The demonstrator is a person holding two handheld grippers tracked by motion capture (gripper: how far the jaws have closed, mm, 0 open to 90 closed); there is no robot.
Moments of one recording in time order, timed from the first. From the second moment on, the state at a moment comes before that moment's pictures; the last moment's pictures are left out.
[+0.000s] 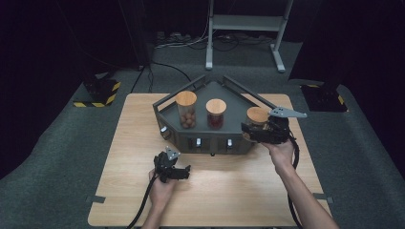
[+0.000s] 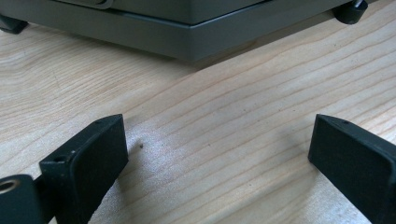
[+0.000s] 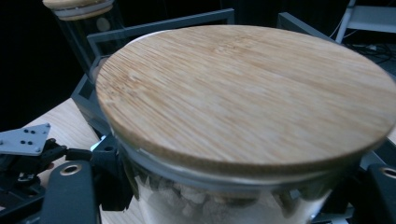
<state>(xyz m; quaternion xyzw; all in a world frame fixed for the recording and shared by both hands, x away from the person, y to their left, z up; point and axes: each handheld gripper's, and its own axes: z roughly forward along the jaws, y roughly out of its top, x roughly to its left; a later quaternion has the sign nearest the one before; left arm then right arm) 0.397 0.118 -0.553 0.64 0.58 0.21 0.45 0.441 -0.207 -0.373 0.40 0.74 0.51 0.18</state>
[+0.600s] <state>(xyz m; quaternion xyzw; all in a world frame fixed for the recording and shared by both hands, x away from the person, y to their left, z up) 0.397 0.119 -0.553 0.64 0.58 0.21 0.45 0.461 -0.204 -0.372 0.41 0.74 0.50 0.18</state>
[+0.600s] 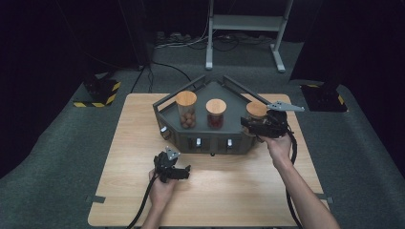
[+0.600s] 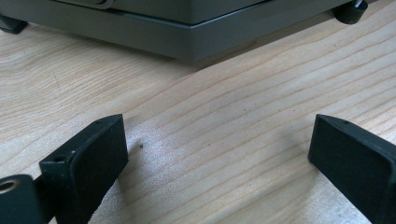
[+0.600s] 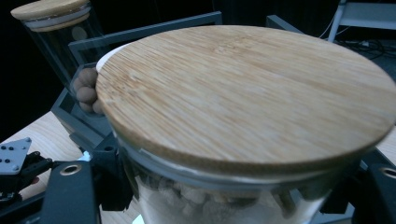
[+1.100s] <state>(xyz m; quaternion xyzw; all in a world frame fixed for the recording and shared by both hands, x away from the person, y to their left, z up) 0.397 0.119 -0.553 0.64 0.58 0.21 0.45 0.471 -0.195 -0.373 0.41 0.74 0.50 0.18</state>
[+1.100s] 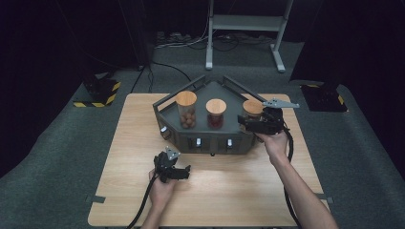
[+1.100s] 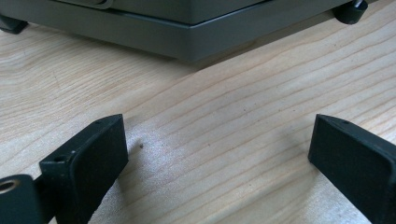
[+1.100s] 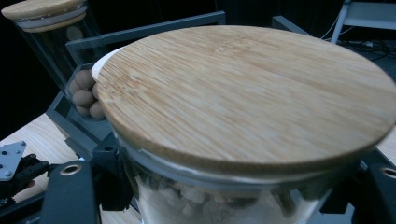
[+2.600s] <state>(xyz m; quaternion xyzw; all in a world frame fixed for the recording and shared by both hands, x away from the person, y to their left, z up) 0.397 0.119 -0.553 0.64 0.58 0.21 0.45 0.509 -0.180 -0.402 0.42 0.74 0.48 0.19</state>
